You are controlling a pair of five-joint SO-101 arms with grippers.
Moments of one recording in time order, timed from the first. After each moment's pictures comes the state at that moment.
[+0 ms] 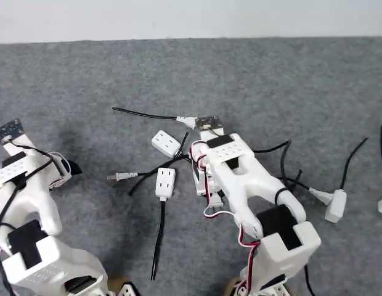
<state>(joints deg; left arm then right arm) -35.2 5.1 33.9 53.9 10.0 -23.8 10.6 25.8 64.0 -10.9</state>
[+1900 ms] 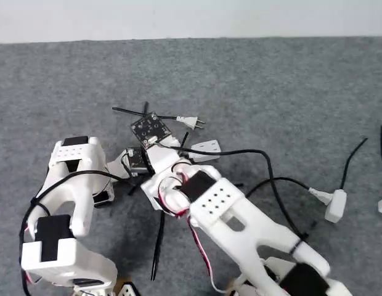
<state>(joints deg) -10.7 5.1 34.2 77.6 -73.9 -46.4 -18.3 35.7 51.5 -8.0</state>
